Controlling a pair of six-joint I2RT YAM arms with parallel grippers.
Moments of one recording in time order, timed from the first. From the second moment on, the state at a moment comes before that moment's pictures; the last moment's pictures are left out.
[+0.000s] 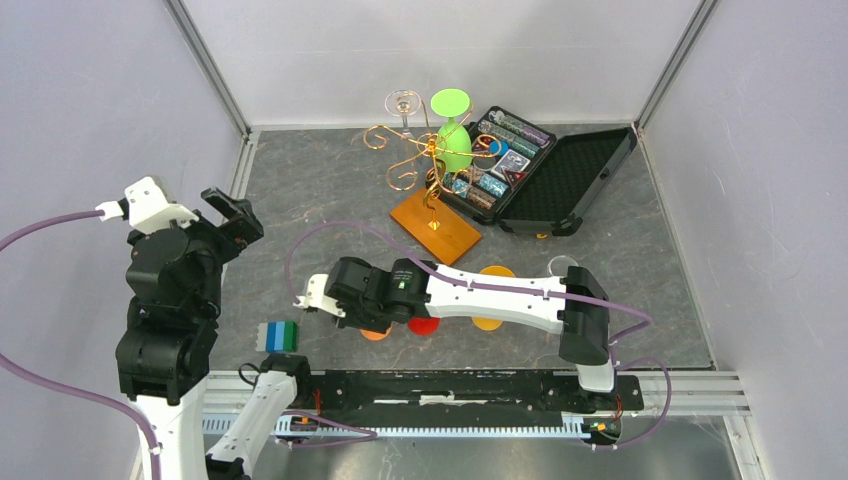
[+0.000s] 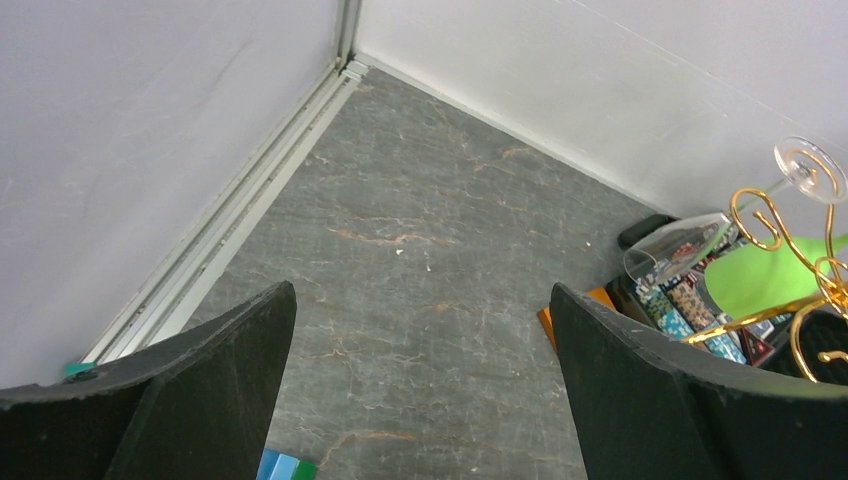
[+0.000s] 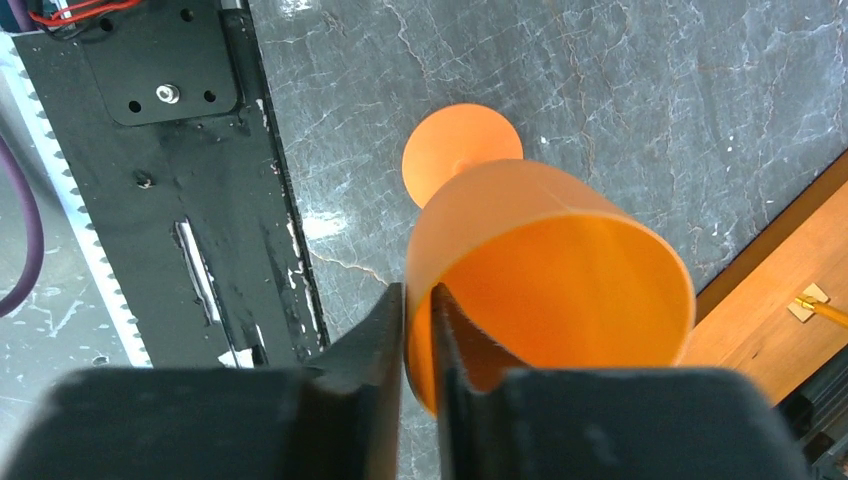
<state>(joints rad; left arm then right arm) -0.10 0.68 1.42 -0.93 -0.42 -0.38 1.35 1.93 1.79 -0.85 0.07 -0.14</state>
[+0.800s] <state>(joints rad) -0.10 0.72 1.35 -0.83 -0.16 -0.38 1.30 1.45 1.48 -0.49 0.13 -0.03</state>
